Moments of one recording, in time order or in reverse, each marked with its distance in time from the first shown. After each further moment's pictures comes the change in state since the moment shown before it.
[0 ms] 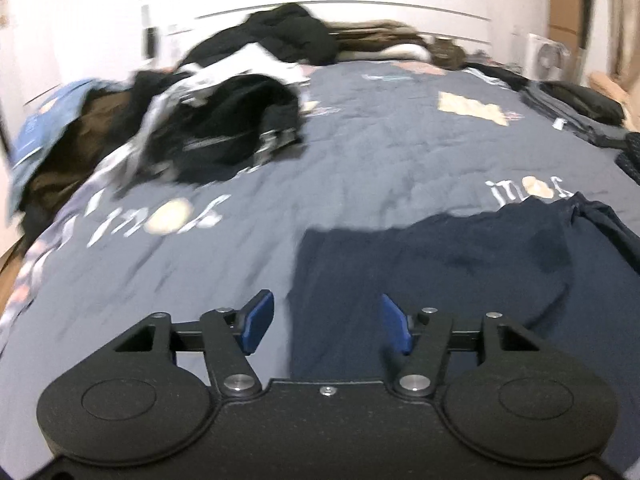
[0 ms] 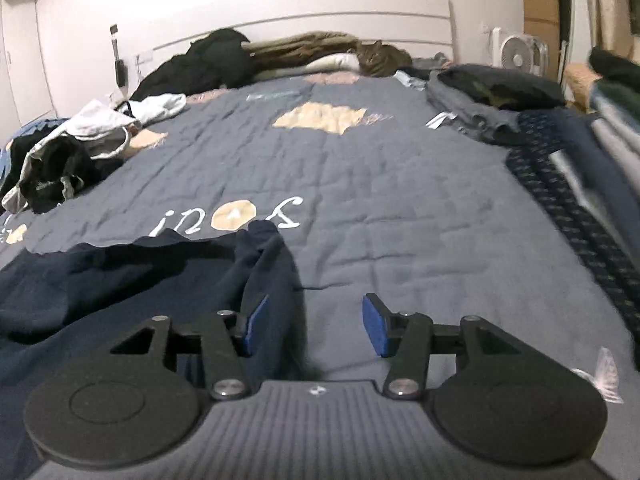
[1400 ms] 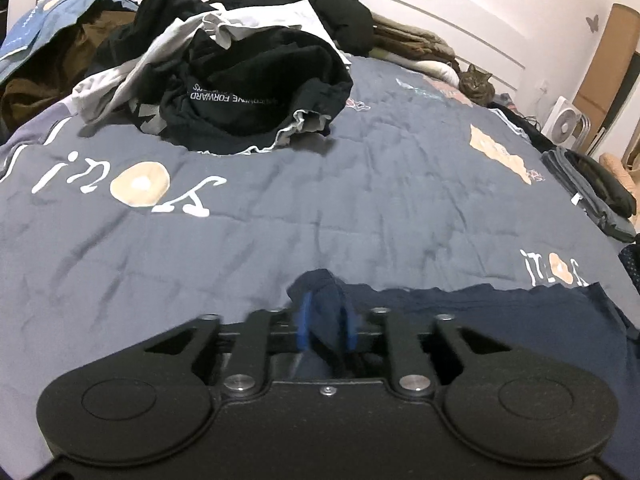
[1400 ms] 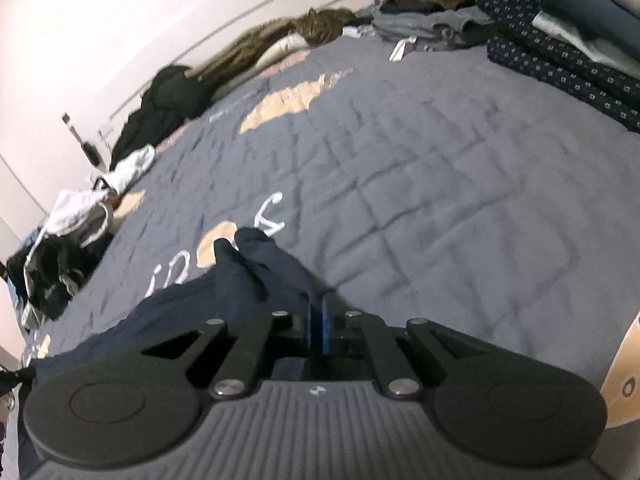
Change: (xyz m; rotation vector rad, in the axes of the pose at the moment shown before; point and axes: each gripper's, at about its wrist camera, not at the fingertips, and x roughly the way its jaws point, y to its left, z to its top) left arm 0.077 0.072 0.013 -0.313 0.034 -0.115; right arm 0.050 -0.043 -0.004 0.366 0.032 0.087
